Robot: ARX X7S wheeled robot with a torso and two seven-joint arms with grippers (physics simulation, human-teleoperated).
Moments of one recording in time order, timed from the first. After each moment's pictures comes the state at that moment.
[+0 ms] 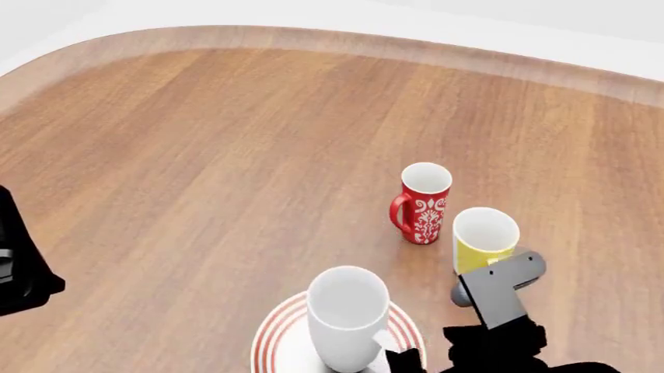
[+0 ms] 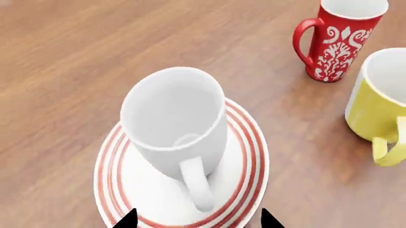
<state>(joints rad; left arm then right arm) -0.18 -0.34 0.06 0.61 -0.54 -0.32 -0.53 0.67 0.49 -0.39 0.30 0.51 0.81 -0.44</state>
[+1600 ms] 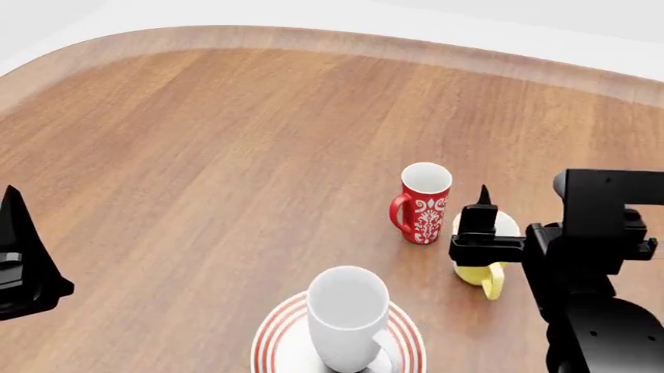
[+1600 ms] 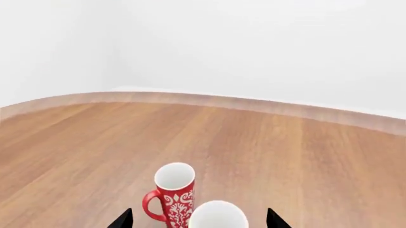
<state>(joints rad) -0.18 -0.36 0.10 0.60 -0.54 -0.30 -0.54 0.72 0.36 -0.06 0.31 0.37 0.50 -0.07</state>
